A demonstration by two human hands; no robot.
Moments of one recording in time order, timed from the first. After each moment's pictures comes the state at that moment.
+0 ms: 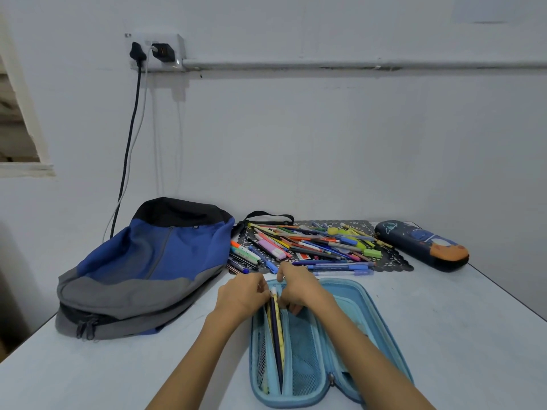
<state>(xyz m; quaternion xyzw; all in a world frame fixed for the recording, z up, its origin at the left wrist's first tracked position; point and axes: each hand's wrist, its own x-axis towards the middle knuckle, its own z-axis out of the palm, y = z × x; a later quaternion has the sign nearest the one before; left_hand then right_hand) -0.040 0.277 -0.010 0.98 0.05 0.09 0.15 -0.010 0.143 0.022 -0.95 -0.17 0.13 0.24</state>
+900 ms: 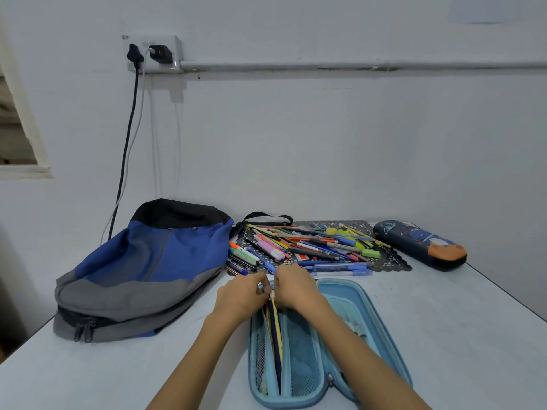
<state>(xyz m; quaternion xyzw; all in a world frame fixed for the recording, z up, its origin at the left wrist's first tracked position) -0.044 0.276 -0.007 0.98 0.04 0.06 0.17 -0.017 0.154 0.024 -0.97 -0.19 0.03 0.13</state>
